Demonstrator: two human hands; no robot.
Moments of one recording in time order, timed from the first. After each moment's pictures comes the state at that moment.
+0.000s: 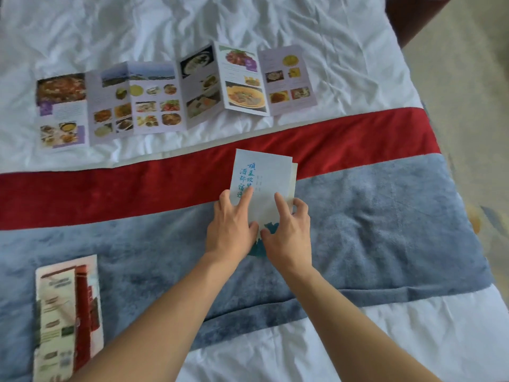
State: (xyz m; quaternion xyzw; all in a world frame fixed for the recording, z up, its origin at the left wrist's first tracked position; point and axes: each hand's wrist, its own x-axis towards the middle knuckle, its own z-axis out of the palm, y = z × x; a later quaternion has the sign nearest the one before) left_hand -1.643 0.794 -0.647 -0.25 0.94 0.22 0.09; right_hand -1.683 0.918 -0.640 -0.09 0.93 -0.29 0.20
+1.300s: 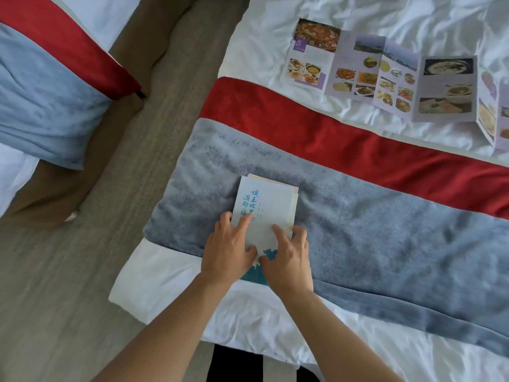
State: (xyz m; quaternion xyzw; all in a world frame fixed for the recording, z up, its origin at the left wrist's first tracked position) left_hand -1.254 0.589 -0.676 -0.43 0.86 0.25 0.08; right_hand -1.356 0.692 -0.666 -0.31 0.88 -0.16 0.31
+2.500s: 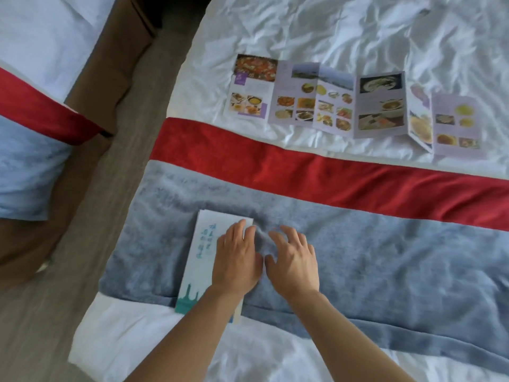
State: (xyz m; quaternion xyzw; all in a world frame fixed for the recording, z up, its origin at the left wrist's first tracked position) left_hand -1.390 0.615 -0.659 -0.36 0.91 0.20 0.09; right_hand -1.484 0.710 -0.642 -0.38 0.89 -0.10 0.23
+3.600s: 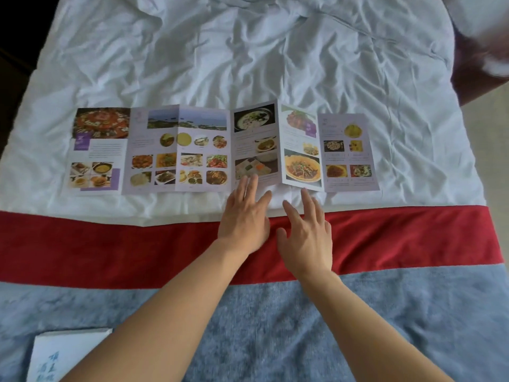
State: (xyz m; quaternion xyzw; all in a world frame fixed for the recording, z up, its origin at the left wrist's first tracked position) left_hand -1.776 0.634 -0.672 -0.18 0.96 0.19 0.10; right_hand -1.821 0.773 -0.650 -0.25 0.95 -0.11 0.16
